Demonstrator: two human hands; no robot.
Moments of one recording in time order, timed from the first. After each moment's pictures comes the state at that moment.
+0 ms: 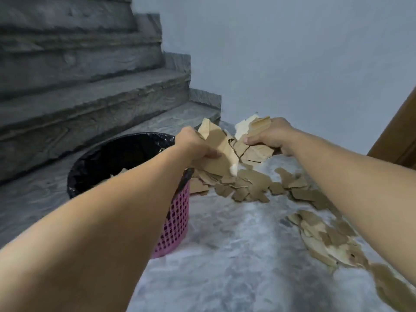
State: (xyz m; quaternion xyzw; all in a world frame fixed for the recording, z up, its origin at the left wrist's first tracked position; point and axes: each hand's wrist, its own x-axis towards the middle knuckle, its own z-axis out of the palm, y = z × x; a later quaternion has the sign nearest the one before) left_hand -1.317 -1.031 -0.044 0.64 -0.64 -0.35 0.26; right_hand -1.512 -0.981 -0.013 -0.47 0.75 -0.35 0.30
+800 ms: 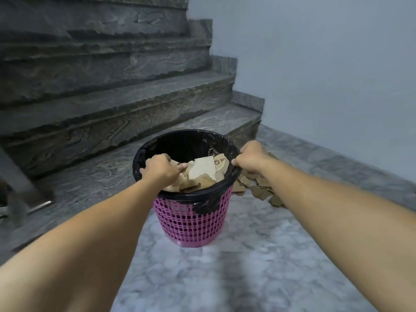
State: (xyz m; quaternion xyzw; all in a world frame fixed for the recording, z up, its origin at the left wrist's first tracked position) left_hand -1.134 -1.010 -0.110 0.77 -0.57 -0.19 0.20; right_hand -1.362 -1.019 -0.078 -0.56 0.74 -0.25 0.28
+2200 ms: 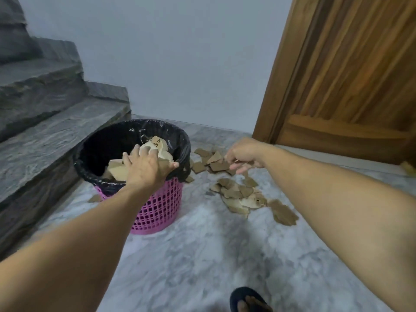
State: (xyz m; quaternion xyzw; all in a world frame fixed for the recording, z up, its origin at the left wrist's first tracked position) left_hand -1.392 -0.967 -0.120 0.49 -0.86 -0.05 0.14; right_hand -1.617 -0.852 -0.058 -0.32 0.83 -0.29 0.37
